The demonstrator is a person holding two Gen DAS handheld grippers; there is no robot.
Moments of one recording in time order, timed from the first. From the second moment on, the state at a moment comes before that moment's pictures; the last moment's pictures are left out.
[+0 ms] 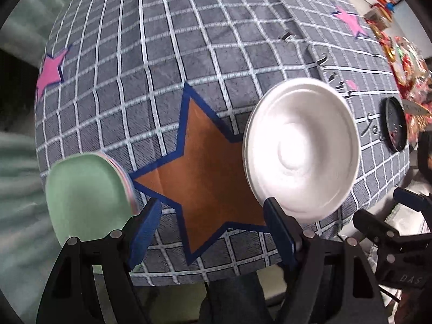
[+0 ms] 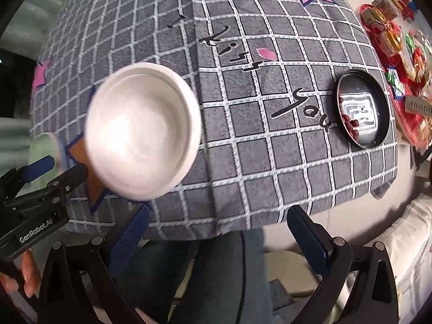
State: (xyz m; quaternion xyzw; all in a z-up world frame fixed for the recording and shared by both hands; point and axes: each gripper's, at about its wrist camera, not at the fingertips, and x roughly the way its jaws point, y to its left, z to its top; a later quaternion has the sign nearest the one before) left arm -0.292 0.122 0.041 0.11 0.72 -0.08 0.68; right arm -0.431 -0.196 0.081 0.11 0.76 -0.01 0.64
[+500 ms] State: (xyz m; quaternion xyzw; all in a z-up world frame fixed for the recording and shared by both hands) left arm -0.272 0.108 0.028 0.10 0.73 -0.03 0.68; right arm -0.369 -0.224 0.045 0.11 0.78 0.03 0.62
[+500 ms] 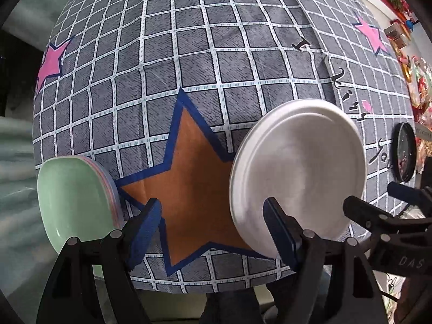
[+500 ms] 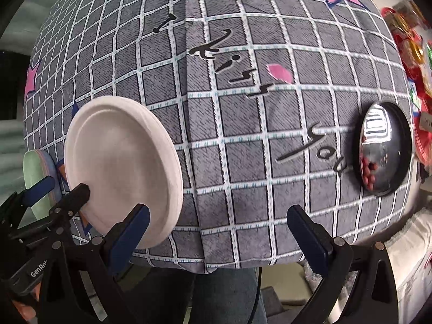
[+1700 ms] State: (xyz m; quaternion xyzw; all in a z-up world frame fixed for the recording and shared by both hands) left arm -0.247 0.063 -0.052 0.08 0.75 -0.04 0.66; right arm -0.320 -0.169 -0.034 0.12 0.78 0.14 0.59
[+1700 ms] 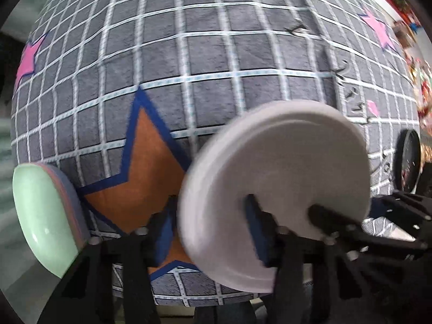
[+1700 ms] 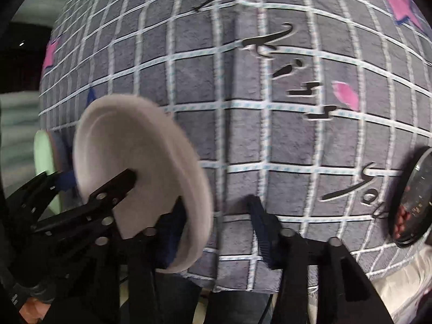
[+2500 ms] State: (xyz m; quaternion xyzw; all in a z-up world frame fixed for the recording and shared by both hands) left arm -0.280 0.097 0.004 0.05 0.71 -0.04 0.70; right arm -0.341 -0.060 0.011 0.12 0.76 0.16 0.62
